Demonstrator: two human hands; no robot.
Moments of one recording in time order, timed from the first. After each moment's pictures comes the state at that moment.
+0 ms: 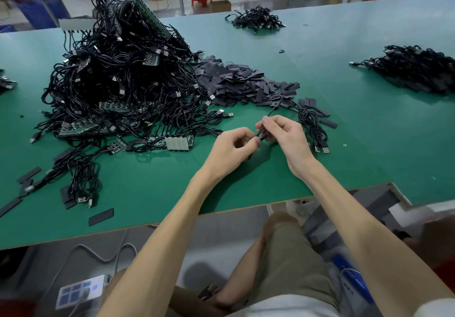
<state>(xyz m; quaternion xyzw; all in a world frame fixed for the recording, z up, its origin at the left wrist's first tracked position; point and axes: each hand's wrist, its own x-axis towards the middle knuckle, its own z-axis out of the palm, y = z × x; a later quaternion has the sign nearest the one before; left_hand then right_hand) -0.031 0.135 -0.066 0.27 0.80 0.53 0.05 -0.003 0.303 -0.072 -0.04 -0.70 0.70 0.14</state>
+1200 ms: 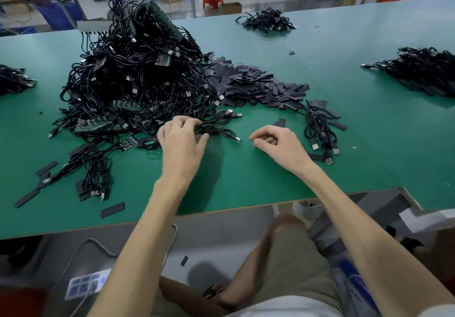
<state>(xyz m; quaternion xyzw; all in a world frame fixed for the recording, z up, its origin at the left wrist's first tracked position) -0.033 0.053 -0.047 0.09 0.95 0.25 -0.19 -0.002 0.292 -0.073 0.02 -0.86 0.50 0.08</state>
